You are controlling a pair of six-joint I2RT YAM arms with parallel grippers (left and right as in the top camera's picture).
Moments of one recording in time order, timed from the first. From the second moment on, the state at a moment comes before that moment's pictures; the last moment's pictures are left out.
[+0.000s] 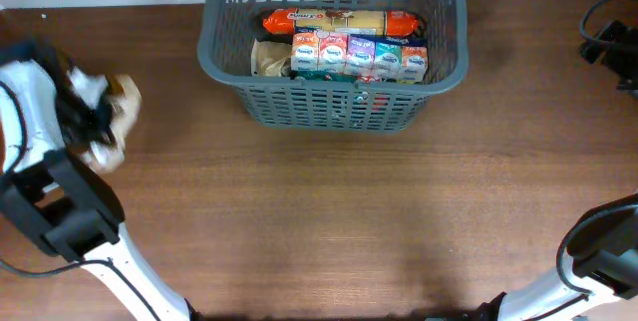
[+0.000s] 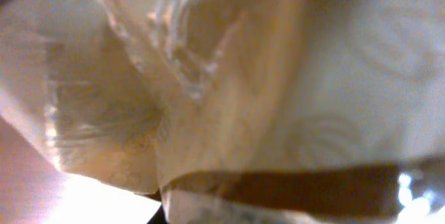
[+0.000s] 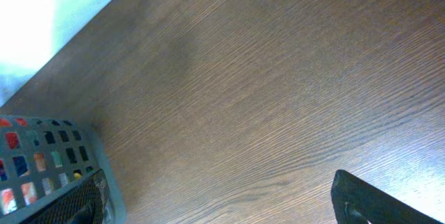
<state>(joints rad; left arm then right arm) 0.47 2.22 2.11 -1.51 0.06 0.43 -0.54 1.92 2.00 -1.15 -0.28 0.16</state>
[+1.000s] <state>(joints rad) -0.38 2.34 2.74 -1.23 0.09 1.21 -0.54 1.92 2.00 -1.15 -0.28 0.16</state>
